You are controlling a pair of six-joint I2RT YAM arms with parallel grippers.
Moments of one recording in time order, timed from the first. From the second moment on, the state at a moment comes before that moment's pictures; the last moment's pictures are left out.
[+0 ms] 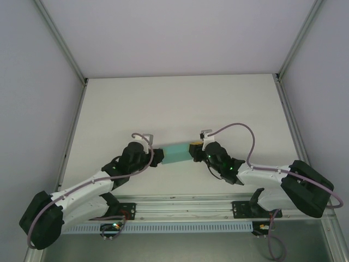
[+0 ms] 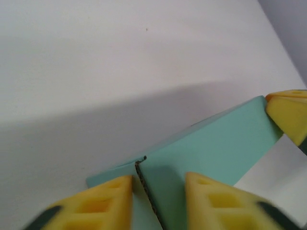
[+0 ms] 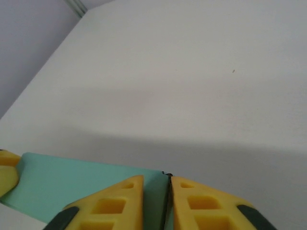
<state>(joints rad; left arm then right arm) -0.79 0.96 0.37 0.02 0.05 -0.66 0.83 1.28 0.42 0.41 0.23 0.58</state>
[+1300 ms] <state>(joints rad) -0.76 0.97 0.47 -0.19 0.07 -0.59 0.74 1.31 0.61 0.07 0.00 0.45</state>
